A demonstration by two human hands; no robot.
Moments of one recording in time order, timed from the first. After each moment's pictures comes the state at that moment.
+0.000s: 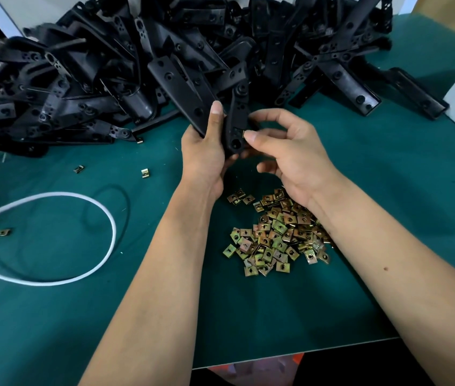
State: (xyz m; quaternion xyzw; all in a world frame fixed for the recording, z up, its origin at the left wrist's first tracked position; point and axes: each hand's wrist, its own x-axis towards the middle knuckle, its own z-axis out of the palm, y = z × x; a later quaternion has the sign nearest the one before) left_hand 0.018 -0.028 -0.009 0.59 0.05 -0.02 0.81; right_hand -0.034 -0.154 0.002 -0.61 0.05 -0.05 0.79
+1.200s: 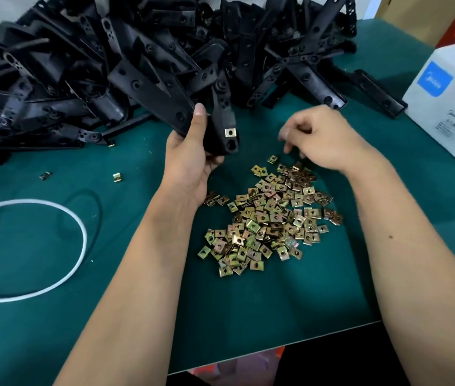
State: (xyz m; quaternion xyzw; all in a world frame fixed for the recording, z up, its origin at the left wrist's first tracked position) left_hand 0.008 -0.039 -0.006 0.56 0.05 -0.07 0.82; right_hand -0.026 -0.257 0.008 -0.94 0.05 -0.06 0.33
